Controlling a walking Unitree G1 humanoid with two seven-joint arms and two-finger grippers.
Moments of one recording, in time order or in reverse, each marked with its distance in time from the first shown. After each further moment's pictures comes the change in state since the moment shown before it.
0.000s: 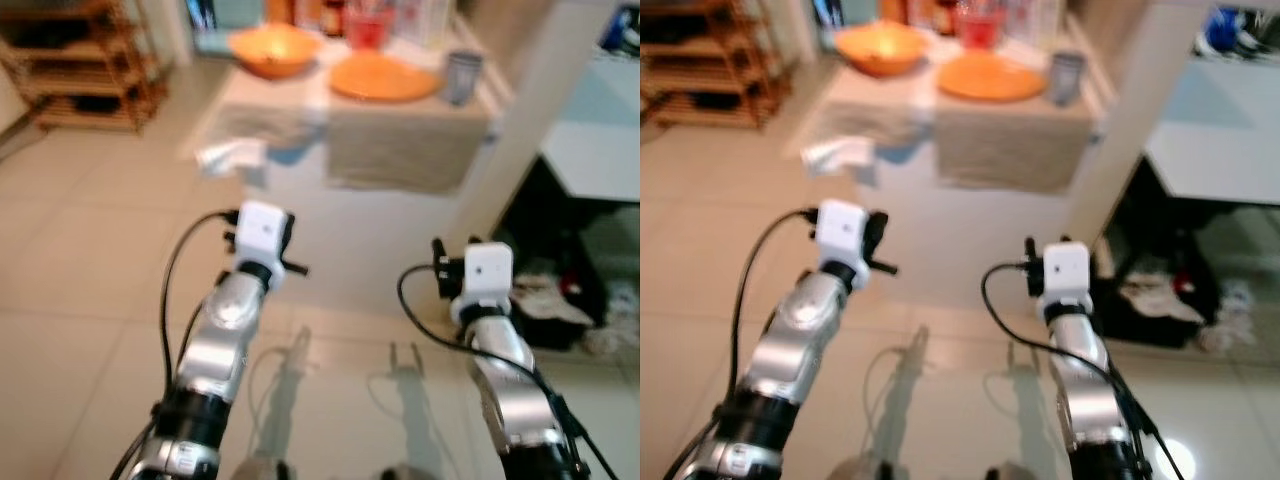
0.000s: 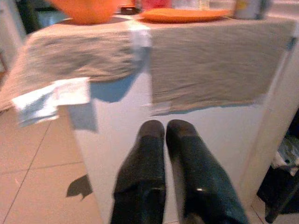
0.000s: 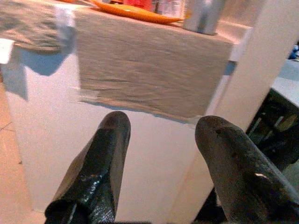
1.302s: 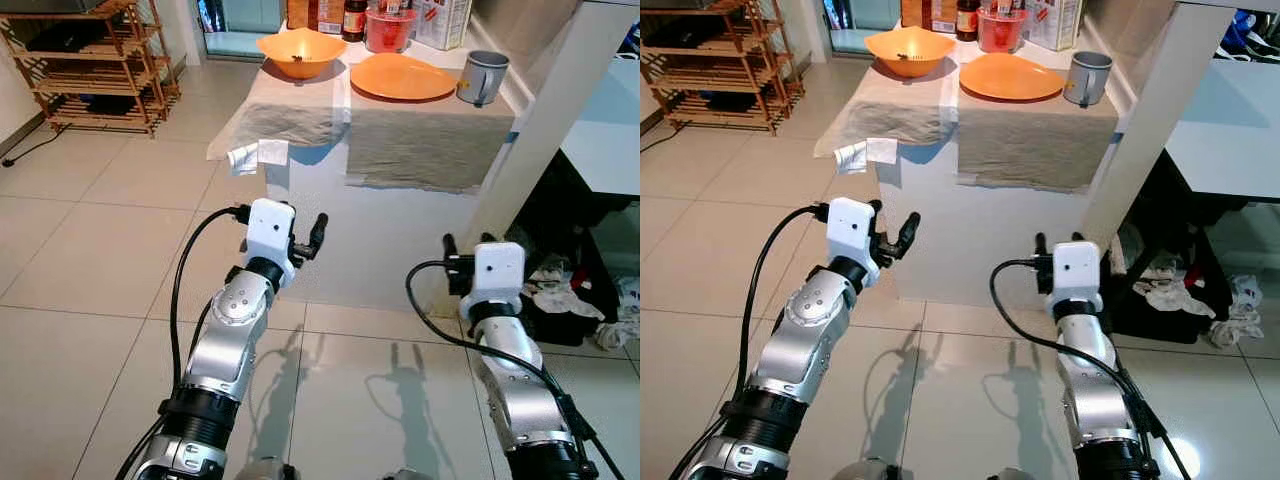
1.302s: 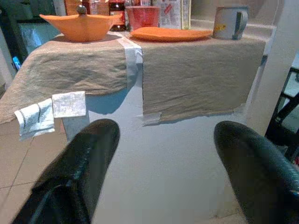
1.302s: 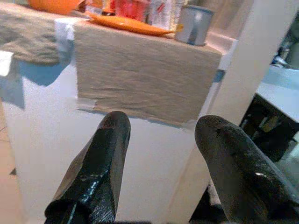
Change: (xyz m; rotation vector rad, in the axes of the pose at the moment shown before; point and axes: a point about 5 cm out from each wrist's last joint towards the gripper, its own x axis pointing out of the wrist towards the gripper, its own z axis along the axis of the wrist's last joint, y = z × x) left arm 0.003 -0.010 0.008 -0.020 -0.068 -0.059; right arm 0.000 -0.013 0.002 -0.008 -0.030 -0.070
